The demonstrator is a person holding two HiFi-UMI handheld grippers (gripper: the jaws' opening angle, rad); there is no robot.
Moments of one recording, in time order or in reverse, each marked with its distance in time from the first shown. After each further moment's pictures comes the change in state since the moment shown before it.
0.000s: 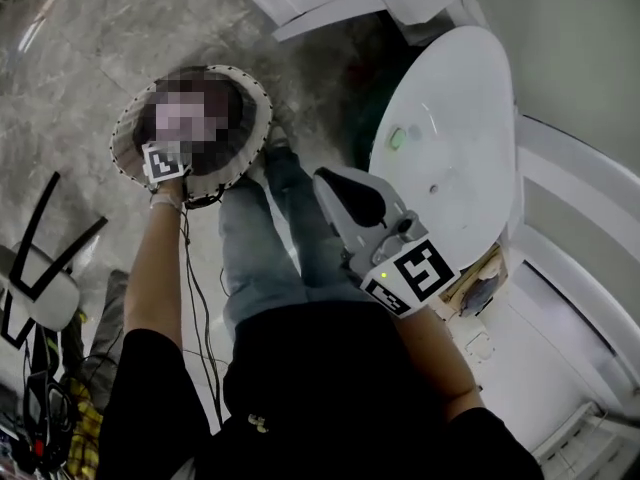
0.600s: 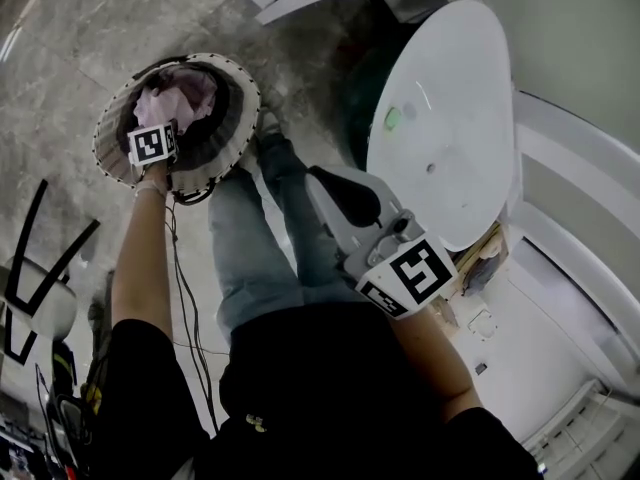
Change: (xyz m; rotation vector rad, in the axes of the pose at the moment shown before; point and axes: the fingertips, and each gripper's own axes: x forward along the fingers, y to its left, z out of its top) left arm 0.056 0.022 -0.035 0.012 0.142 0.022; right arm 0.000 -0.006 -0.032 0.046 0.012 -0.050
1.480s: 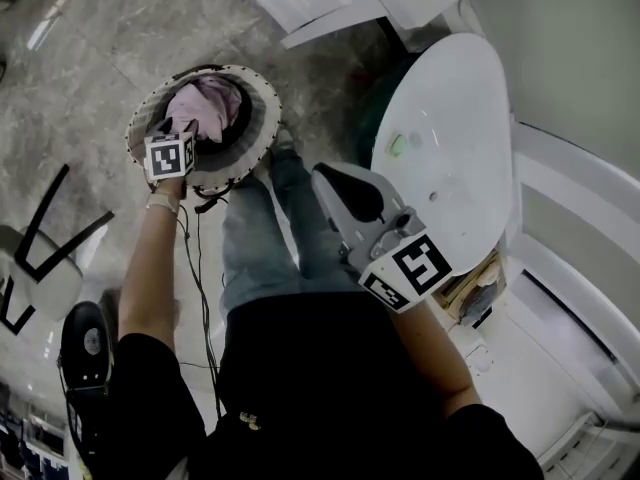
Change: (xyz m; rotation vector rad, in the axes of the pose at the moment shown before) left arm -0.132 -0.023 0.044 0.071 -0.201 -0.043; right arm -0.018 0.050 0.053 -0.067 -0.052 0.082
